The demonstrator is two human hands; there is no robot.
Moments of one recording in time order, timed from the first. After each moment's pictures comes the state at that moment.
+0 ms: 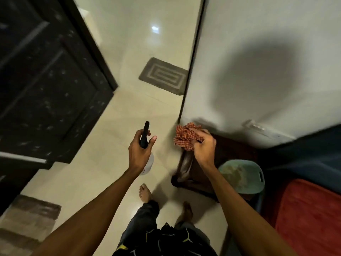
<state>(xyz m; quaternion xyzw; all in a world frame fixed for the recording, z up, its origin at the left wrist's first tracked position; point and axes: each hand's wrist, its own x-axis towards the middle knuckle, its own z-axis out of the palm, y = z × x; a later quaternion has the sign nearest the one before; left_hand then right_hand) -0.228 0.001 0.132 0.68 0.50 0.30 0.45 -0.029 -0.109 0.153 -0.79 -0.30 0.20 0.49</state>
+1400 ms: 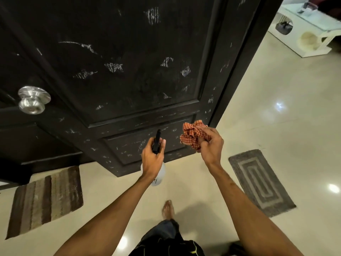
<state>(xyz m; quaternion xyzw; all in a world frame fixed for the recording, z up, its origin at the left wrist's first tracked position) -0.433 0.442 0.200 0.33 0.71 0.55 0.27 -0.261 0.550 0.225 -0.52 -0.61 0.41 0.44</state>
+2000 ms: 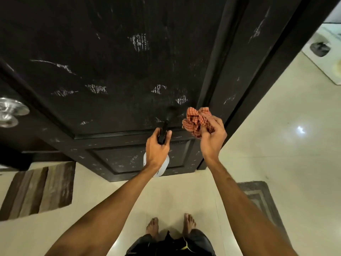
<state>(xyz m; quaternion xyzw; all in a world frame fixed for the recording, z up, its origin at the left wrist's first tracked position) -0.437 0.634 0.232 0.33 0.72 0.58 0.20 -0.298 0.739 0.277 -0.46 -0.61 0.40 0.51</state>
